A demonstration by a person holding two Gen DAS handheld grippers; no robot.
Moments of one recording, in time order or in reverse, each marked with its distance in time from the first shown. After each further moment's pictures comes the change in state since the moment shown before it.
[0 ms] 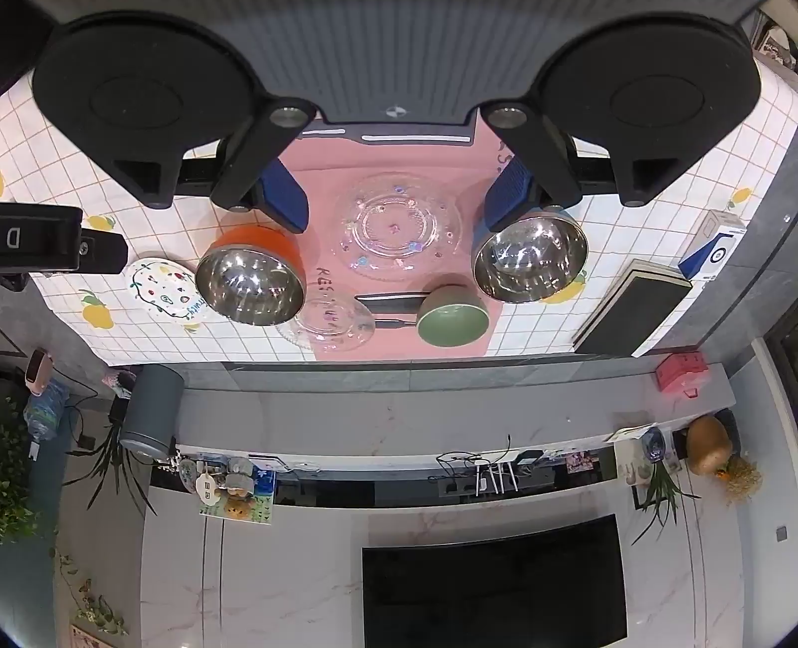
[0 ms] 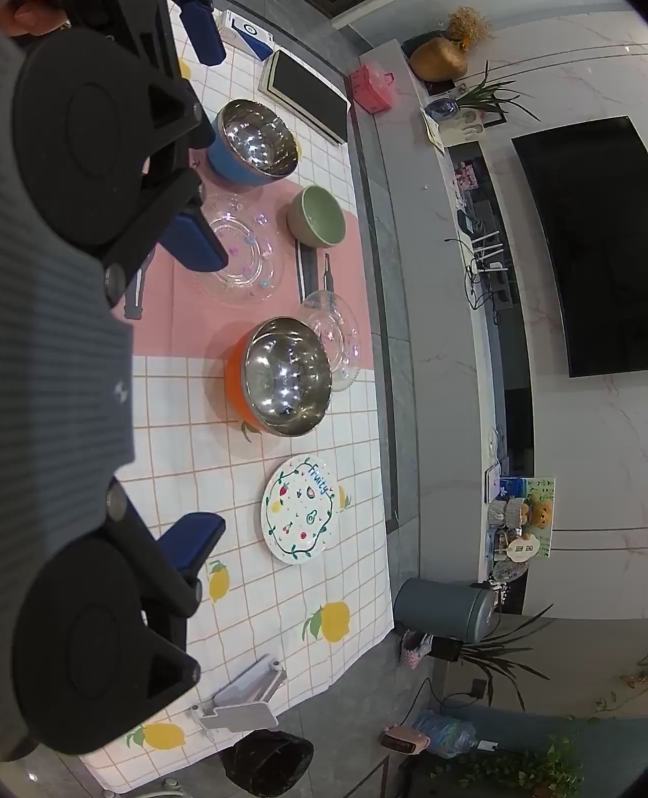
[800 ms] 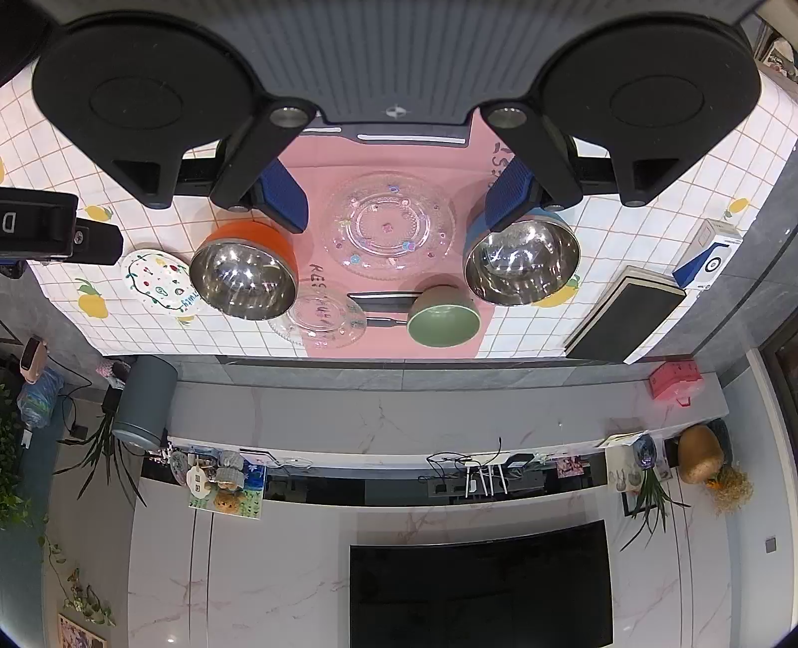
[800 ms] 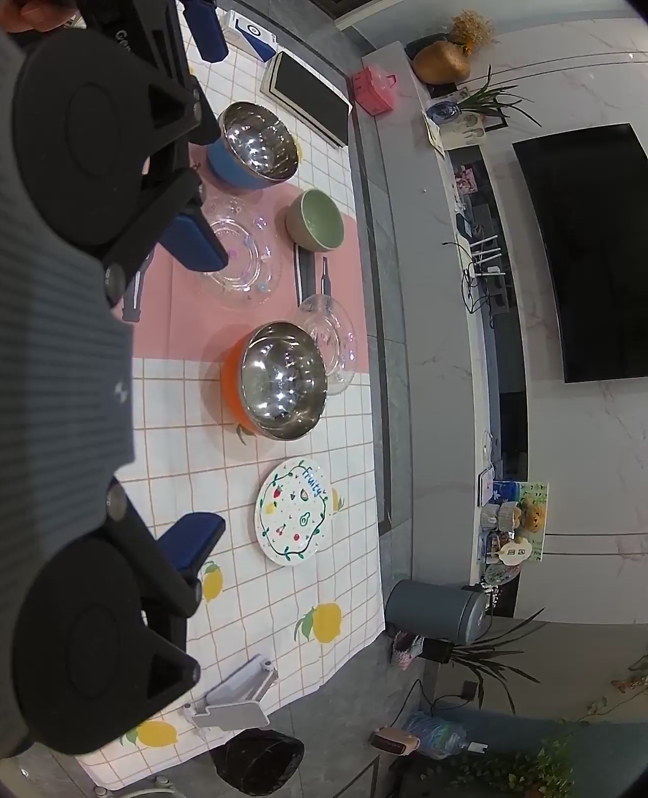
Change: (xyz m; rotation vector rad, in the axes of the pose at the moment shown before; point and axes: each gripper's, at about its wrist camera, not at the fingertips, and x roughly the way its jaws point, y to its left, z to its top) left arm -0.005 0.008 0.002 -0.033 0.007 0.004; right arm -0.003 0.006 -0.002 -0.016 -0.012 0.004
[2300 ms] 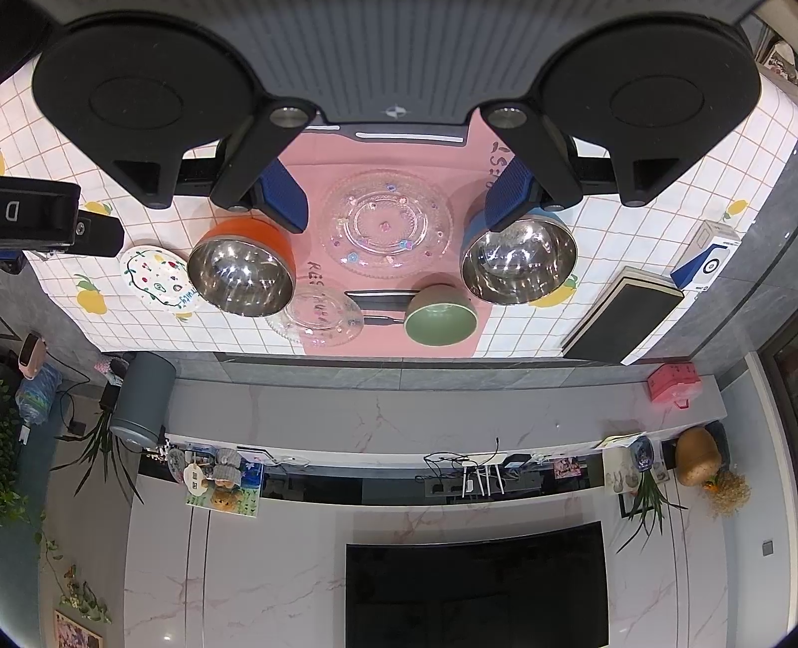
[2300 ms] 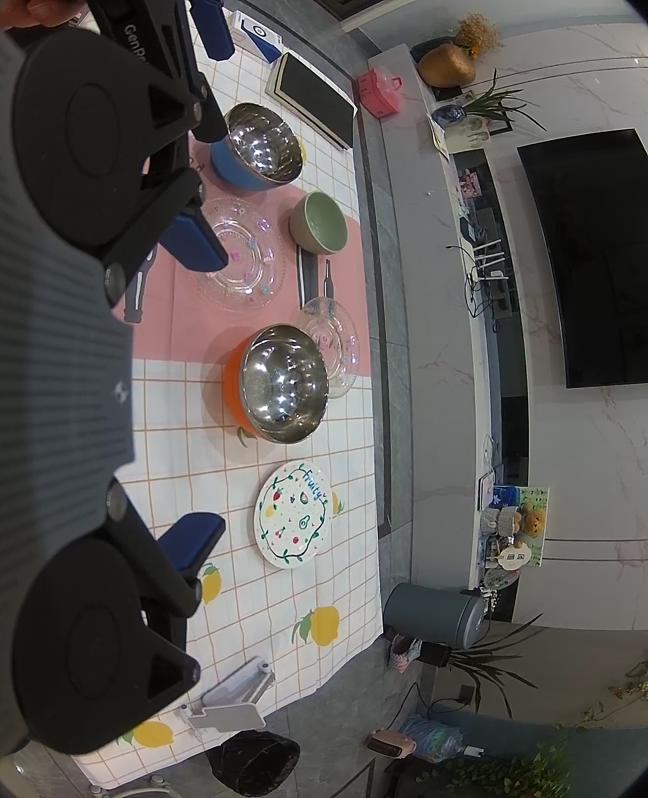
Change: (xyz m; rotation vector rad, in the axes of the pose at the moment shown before) left arm -0.001 0.002 0.001 -0.009 0.001 0.002; right arm 0.001 0.002 0.000 -0.012 0.004 0.000
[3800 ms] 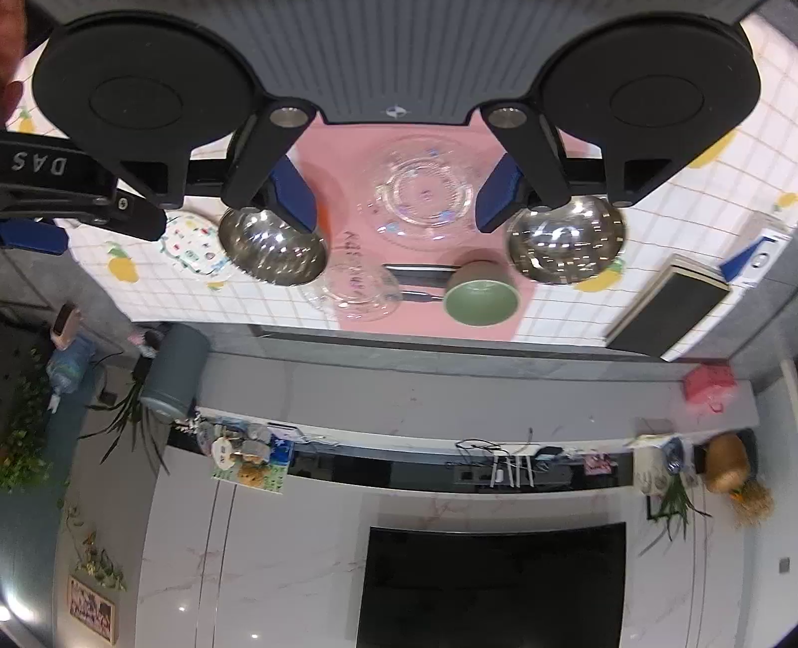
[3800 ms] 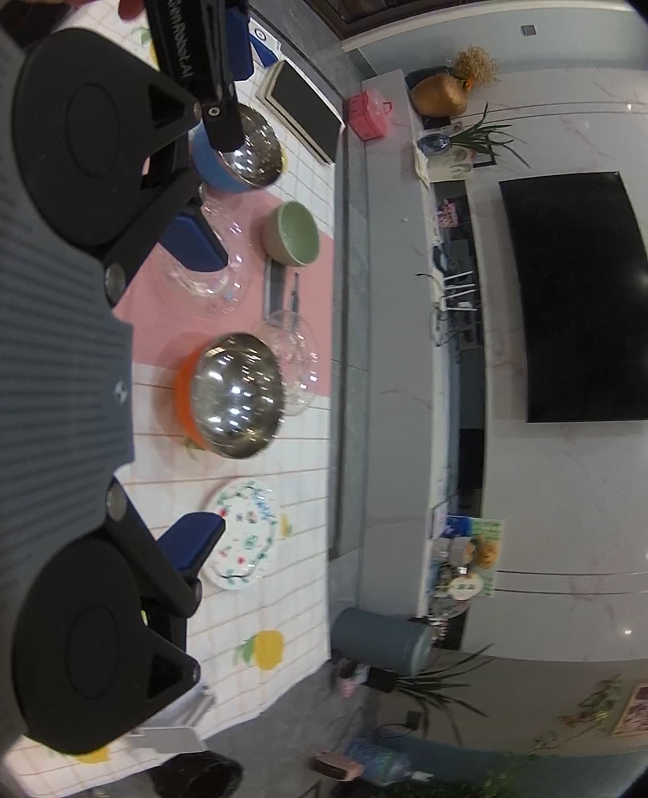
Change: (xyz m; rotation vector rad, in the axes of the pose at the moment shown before) left arm 0.025 0.000 0.015 -0.053 -0.042 -0.118; right arm 0.027 -0.005 0.003 -0.090 -0.152 0.042
